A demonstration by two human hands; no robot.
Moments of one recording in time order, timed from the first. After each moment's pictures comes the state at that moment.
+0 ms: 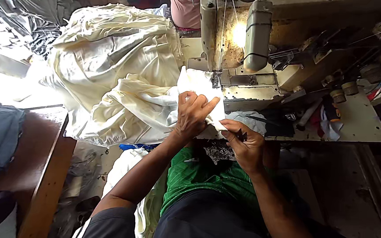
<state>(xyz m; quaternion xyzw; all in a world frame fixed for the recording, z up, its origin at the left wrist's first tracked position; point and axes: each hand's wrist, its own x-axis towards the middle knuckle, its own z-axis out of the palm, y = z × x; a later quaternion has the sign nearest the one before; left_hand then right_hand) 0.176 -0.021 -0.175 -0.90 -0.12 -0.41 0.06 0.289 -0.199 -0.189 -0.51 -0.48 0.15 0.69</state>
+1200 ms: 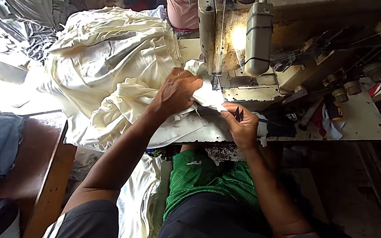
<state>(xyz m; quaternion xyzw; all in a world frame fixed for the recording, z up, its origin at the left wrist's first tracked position) 0.172 0.067 -0.111 -0.98 -0.03 -0.19 0.08 0.314 -0.145 -0.193 -0.53 -0.45 0.14 0.71</state>
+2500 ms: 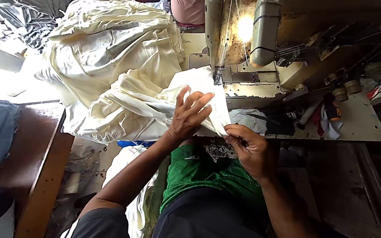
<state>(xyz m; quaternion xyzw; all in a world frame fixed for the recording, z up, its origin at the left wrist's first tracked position) 0.149 -0.021 -0.176 -0.93 -0.04 -0.37 0.02 0.296 -0.219 -0.189 -0.55 -0.57 0.11 0.60</state>
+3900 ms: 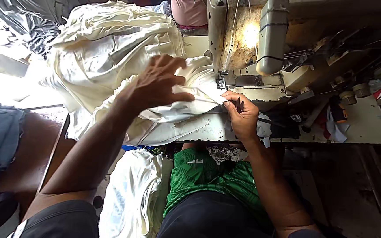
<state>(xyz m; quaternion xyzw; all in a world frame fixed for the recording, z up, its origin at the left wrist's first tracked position) 0.124 0.086 -0.066 -0.99 -0.09 -0.09 0.04 0.324 -0.119 -0.191 -0.50 -0.51 0.09 0.69</state>
